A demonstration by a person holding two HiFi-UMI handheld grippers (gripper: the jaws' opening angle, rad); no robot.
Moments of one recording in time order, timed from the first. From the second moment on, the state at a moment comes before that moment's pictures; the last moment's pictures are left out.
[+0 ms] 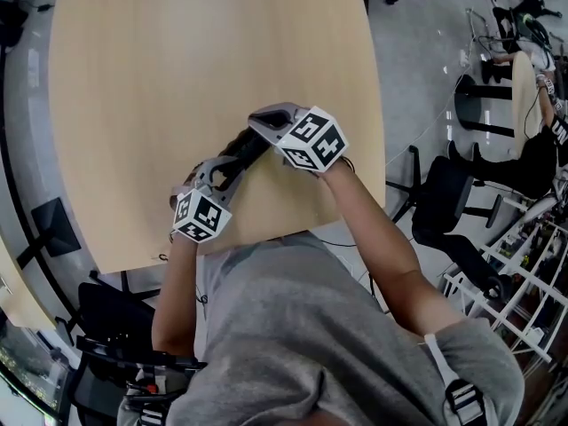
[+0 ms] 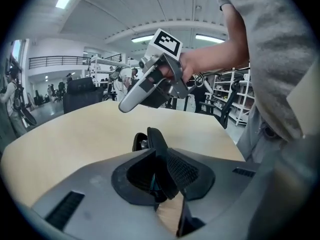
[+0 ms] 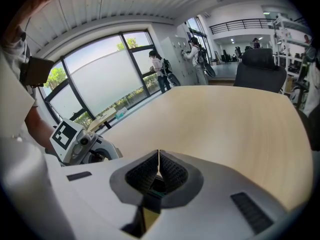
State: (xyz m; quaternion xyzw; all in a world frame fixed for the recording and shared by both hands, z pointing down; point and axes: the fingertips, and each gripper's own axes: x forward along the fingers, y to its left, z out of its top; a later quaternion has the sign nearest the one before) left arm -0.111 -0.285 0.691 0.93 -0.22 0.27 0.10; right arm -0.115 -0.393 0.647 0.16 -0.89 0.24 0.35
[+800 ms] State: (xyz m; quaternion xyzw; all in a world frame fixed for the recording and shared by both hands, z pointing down) left arm -0.076 -0.230 0.711 0.94 -0.12 0.32 0.03; right arm -0.109 -0.314 0.687 -0.01 -0.84 0.14 0.52
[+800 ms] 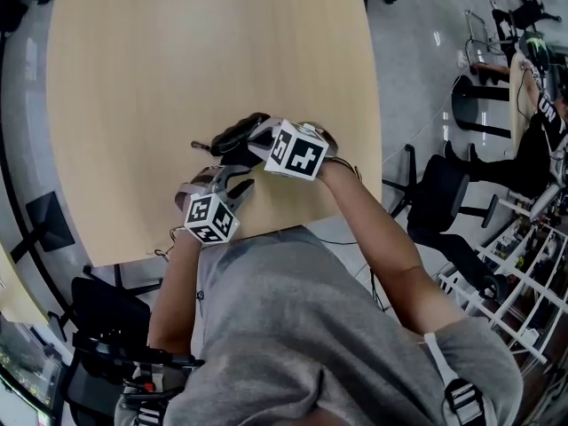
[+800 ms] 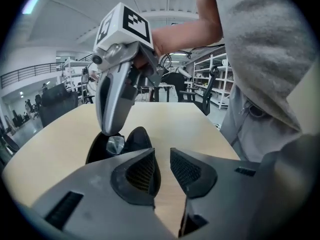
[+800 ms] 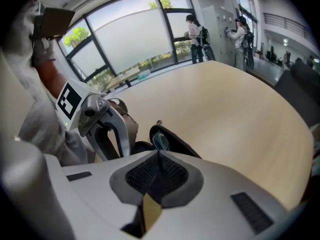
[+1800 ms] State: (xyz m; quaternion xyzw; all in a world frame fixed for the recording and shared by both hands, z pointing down) left arm -0.066 -0.218 0.720 0.93 -0.11 0.34 0.04; right arm -0.126 -0.331 0.746 -0.09 -0.77 -0.17 0.61
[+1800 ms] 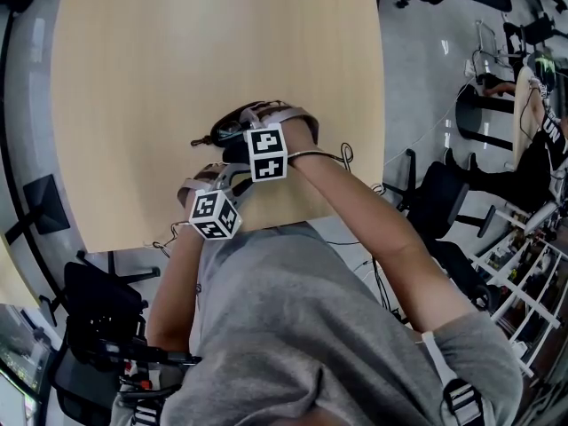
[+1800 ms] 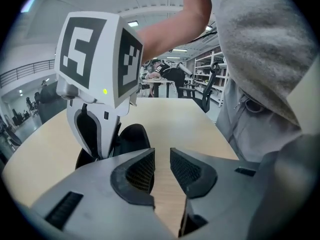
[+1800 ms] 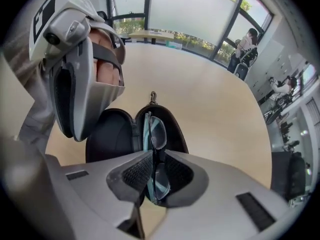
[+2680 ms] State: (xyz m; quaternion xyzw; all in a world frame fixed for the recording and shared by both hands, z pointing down) left arm -0.114 -0.231 0.698 0.92 -0.19 0.32 0.10; right arm -0.108 -0.340 0.679 0.01 -0.82 -0.15 0.55
